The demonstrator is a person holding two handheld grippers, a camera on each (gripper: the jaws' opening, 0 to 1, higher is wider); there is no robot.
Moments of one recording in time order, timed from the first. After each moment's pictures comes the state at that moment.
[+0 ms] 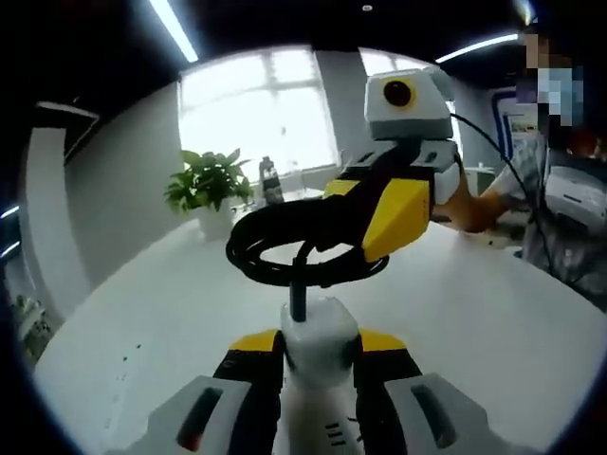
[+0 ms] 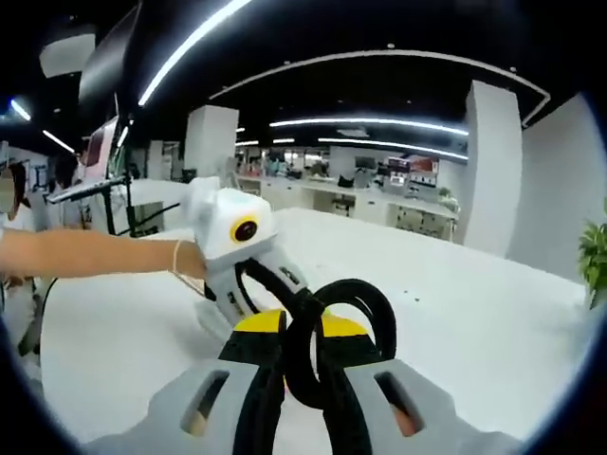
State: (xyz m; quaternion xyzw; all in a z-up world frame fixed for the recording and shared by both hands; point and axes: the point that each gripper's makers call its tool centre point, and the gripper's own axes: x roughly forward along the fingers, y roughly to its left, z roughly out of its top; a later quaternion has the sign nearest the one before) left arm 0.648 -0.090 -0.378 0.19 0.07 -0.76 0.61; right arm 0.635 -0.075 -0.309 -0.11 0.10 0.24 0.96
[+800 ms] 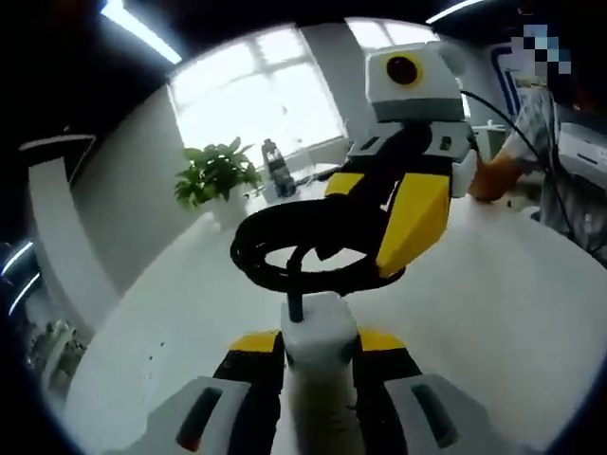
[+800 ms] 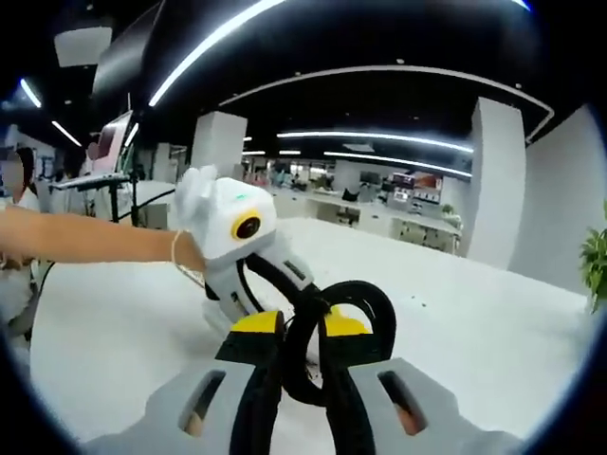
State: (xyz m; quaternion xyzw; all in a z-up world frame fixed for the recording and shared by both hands) left arm 0.650 -0.085 -0.387 0.27 0.05 -0.71 0.65; right arm 0.623 -0.070 -0.321 -0.11 0.07 0.26 0.96
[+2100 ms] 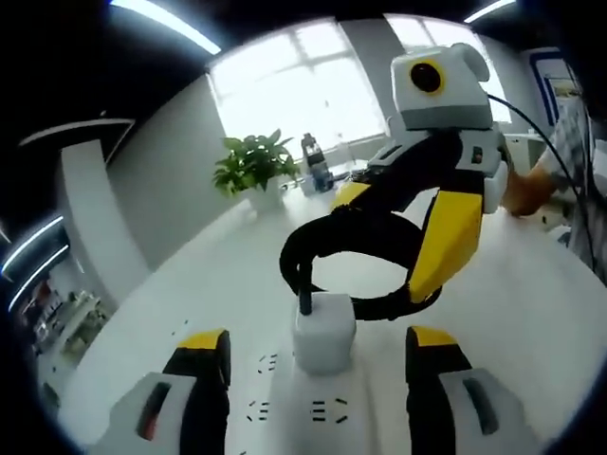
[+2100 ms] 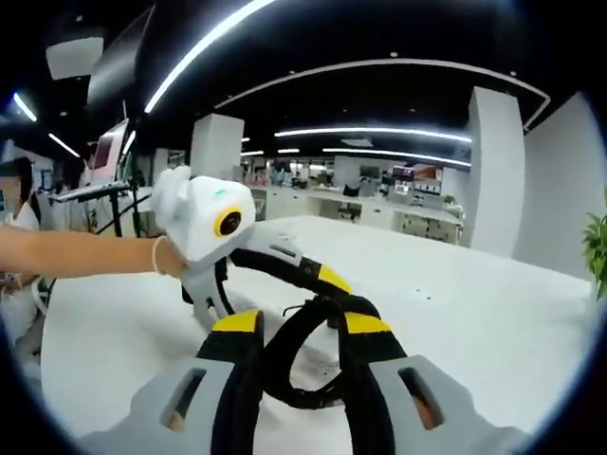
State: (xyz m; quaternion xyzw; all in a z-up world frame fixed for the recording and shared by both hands) left arm 0.656 -0.072 -0.376 0.24 0.06 -0.65 0.72; right arm 0.624 -0.068 -0.323 -0.08 0.09 0.26 0.96
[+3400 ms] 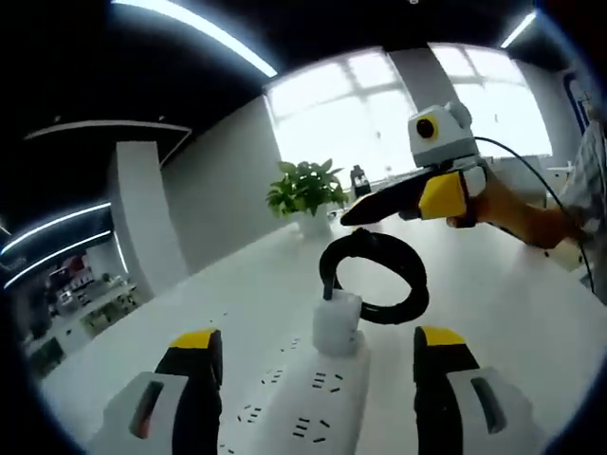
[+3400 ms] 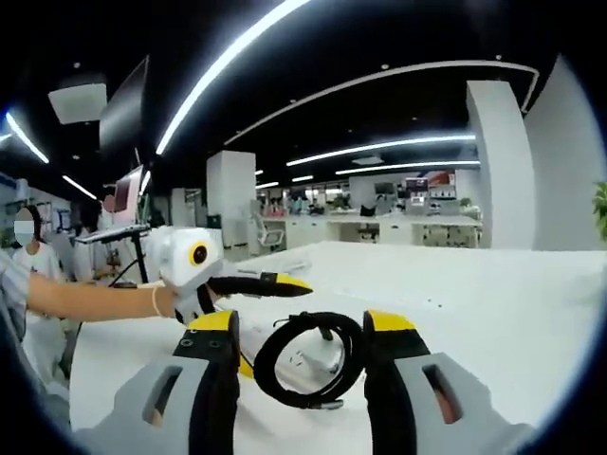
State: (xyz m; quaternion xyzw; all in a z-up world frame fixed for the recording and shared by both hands) left arm 0.657 -0.031 -0.356 0.15 0.02 -0.57 0.80; right arm 0.611 -0.093 -0.295 -0.01 0.04 0.30 0.95
